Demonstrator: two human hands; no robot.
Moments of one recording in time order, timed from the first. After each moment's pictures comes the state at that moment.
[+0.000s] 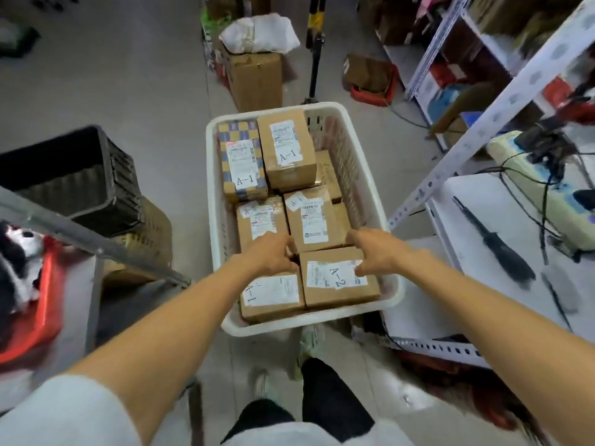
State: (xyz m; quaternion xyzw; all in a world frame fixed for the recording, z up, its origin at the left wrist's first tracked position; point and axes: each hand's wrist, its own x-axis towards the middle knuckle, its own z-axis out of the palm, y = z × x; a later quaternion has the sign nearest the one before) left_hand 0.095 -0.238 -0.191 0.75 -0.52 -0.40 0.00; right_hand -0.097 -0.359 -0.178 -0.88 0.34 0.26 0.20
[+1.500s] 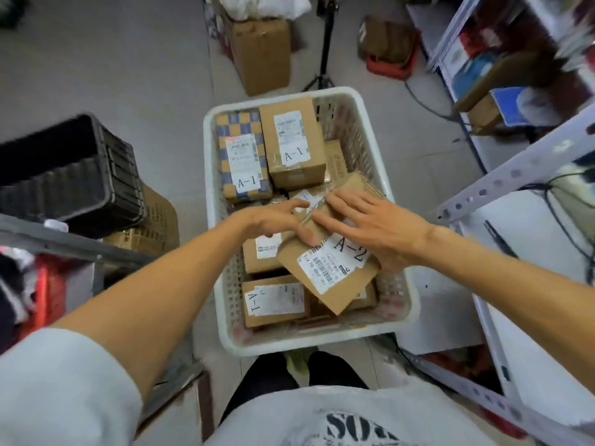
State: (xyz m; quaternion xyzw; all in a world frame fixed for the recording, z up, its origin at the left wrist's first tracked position) left_hand 0.146 -0.329 -0.176 0.67 -0.36 -0.65 0.09; right_hand -0.054 -0.416 -0.140 -0.98 -0.03 0.16 -0.12
